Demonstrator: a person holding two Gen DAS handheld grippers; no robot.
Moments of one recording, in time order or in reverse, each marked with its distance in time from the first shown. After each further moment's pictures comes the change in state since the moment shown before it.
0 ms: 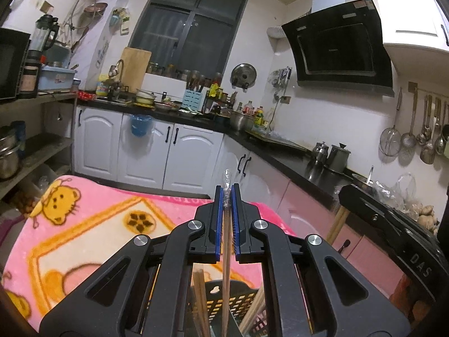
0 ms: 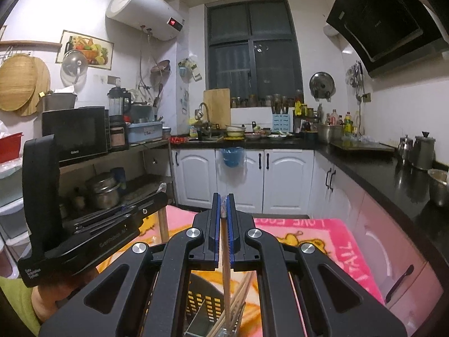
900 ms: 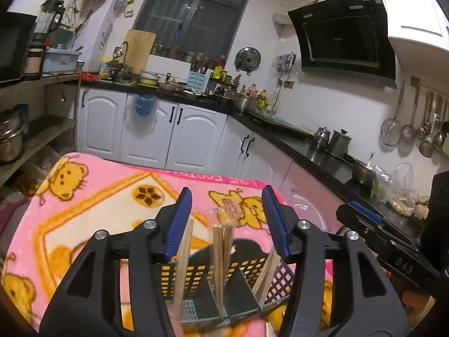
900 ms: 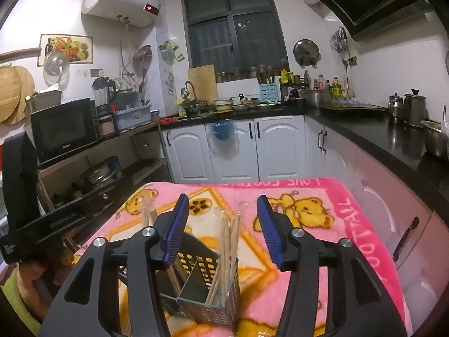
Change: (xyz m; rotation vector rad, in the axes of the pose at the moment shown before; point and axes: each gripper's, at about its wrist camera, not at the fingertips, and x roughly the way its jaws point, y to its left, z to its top) left arm -0.021 0.023 -0.021 -0.032 0.100 0.003; right arm -0.010 -0.016 -0.041 0.099 0.121 -0.039
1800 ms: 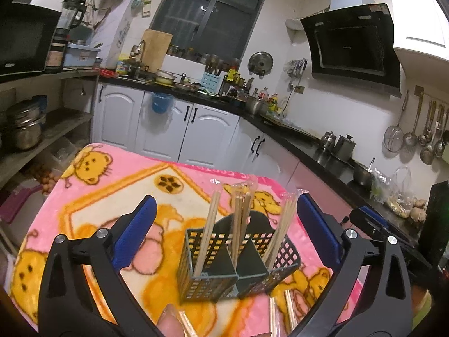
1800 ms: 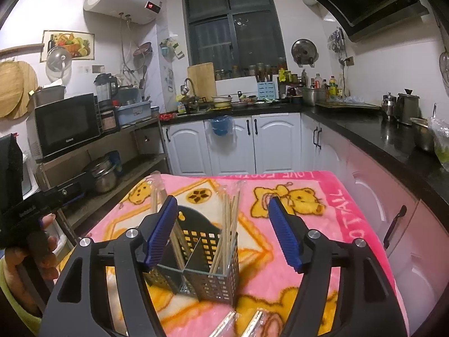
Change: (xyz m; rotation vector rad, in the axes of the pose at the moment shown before) left arm -0.060 0.016 -0.018 -0.044 -0.008 0.052; right arm -0.042 0.008 -0.017 -0.013 0.011 -0.006
